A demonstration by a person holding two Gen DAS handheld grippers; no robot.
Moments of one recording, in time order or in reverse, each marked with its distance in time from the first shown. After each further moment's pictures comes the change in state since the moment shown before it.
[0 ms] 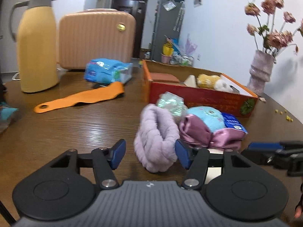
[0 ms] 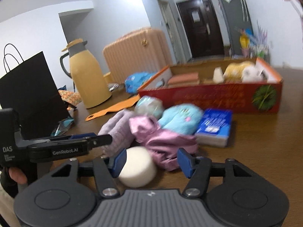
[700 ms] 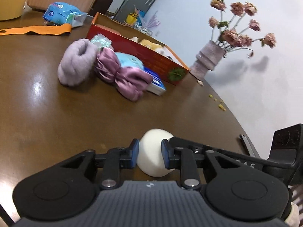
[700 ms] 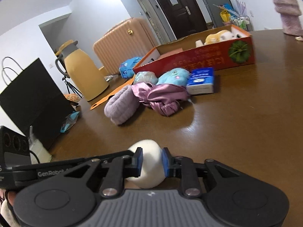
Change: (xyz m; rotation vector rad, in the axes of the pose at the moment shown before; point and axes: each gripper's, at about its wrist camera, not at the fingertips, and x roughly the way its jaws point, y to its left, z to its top) left arm -0.053 -0.045 -0.055 -0.218 0.216 -0.408; right arm -0.069 0.007 -0.063 0.182 0.033 -0.021
